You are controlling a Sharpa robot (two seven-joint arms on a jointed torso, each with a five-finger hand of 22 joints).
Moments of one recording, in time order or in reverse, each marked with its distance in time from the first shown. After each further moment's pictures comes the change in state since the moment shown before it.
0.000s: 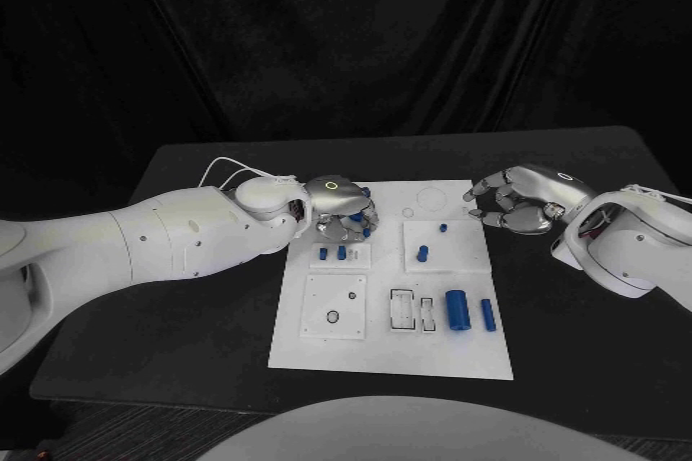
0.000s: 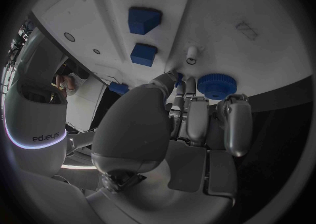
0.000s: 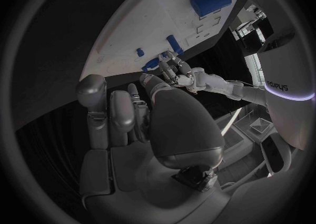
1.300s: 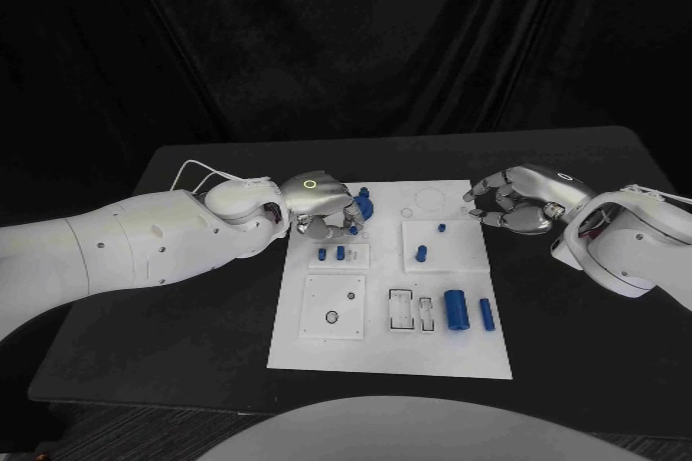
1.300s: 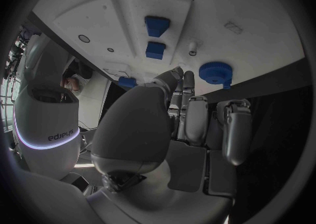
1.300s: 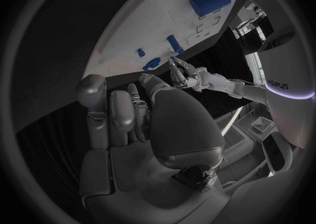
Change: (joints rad) left arm 0.014 -0.120 -0.001 0.106 -0.001 -0.109 0.061; left_hand 0.005 0.022 0.043 -0.056 0.063 0.166 -0.026 0.006 -0.066 0.259 -0.028 -0.148 -0.121 0.032 -0.032 -0.038 -0.058 -0.016 0.029 -0.032 0.077 0.000; right arm -0.003 -0.003 0.000 -0.005 0.014 0.002 0.002; right_hand 0.000 0.000 0.005 -0.005 0.000 0.007 0.000 0.000 0.000 0.000 0.000 0.000 0.000 0.000 0.000 0.000 -0.002 0.000 0.000 0.000 -0.002 0.001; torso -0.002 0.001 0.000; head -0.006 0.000
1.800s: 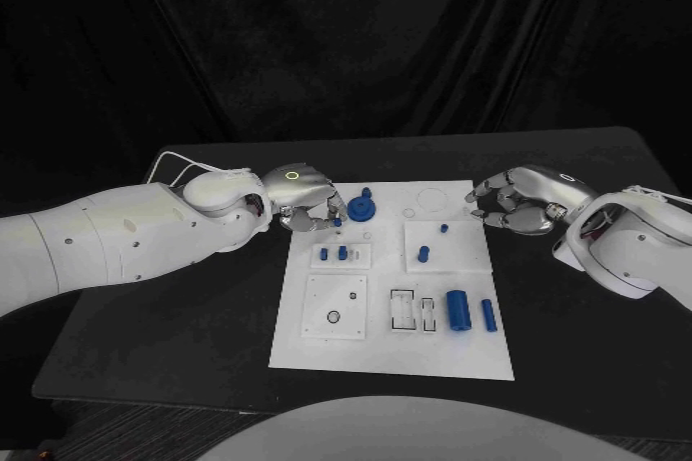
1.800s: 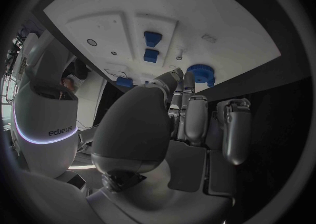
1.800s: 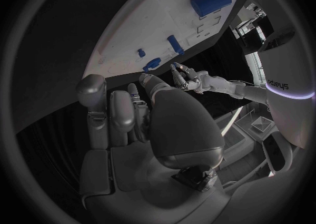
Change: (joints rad) left arm 0.025 -0.069 0.000 0.034 0.000 0.041 -0.030; left_hand -0.007 0.007 0.006 0.011 0.000 -0.008 0.010 -0.016 -0.016 0.000 0.000 -0.042 -0.024 -0.004 -0.004 -0.008 -0.010 0.000 0.000 0.000 -0.010 0.000; right arm -0.002 0.000 0.000 -0.003 0.001 0.002 -0.001; right_hand 0.000 0.000 0.003 -0.003 0.000 0.000 0.000 0.000 0.000 0.000 0.000 0.001 0.000 0.000 0.000 0.000 0.000 0.000 0.000 0.000 -0.002 0.000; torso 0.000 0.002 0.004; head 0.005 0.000
